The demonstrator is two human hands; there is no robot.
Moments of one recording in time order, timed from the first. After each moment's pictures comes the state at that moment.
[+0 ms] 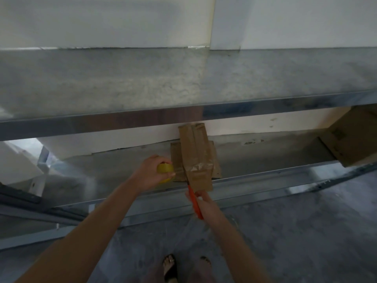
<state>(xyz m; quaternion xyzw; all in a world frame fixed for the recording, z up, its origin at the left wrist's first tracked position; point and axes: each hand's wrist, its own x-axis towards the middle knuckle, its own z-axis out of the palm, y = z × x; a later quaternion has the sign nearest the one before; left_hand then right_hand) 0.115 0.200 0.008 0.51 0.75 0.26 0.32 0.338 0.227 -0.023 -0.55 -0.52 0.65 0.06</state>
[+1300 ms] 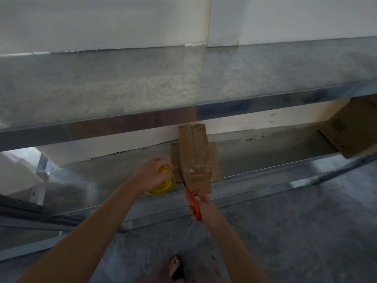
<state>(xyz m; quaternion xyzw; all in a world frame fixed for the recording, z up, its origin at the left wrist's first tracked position) 0.111 0.207 0.018 0.50 0.76 0.18 0.38 0.320 0.218 -0.028 -0.55 -0.45 0.70 0.08</state>
